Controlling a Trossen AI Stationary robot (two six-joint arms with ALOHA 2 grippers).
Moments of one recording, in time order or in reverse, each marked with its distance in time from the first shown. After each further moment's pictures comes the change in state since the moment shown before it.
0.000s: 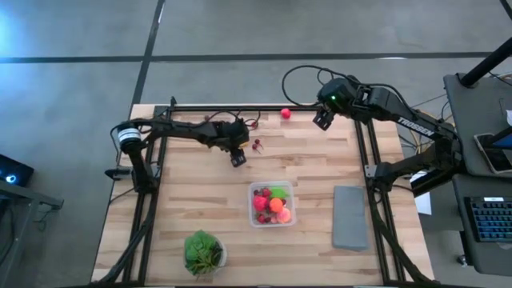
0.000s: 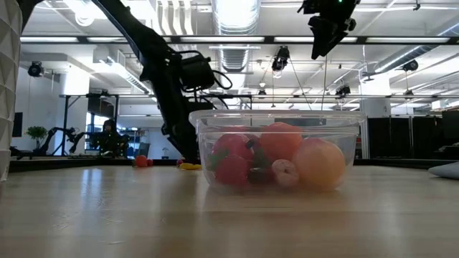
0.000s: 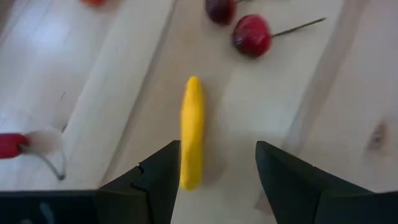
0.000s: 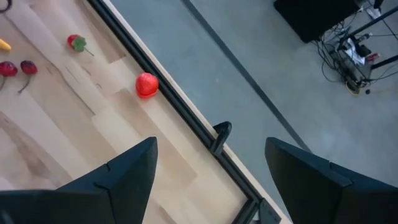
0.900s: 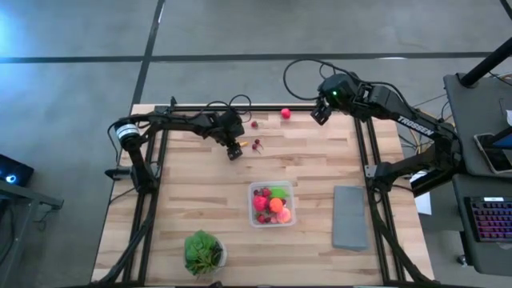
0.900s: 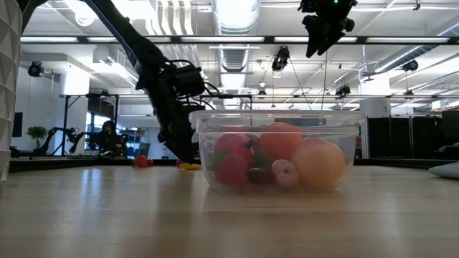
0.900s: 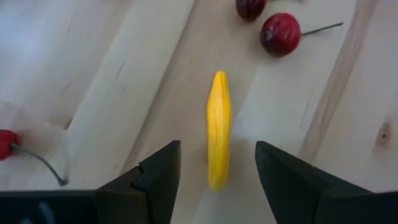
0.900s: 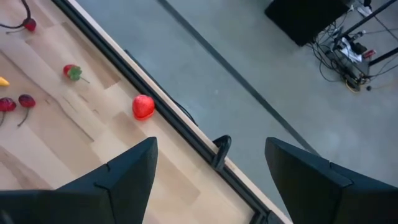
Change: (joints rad) left arm 0.131 -0.003 -0.030 0.035 0.202 0.059; right arm -0.028 0.002 0.000 0.077 0.000 0.031
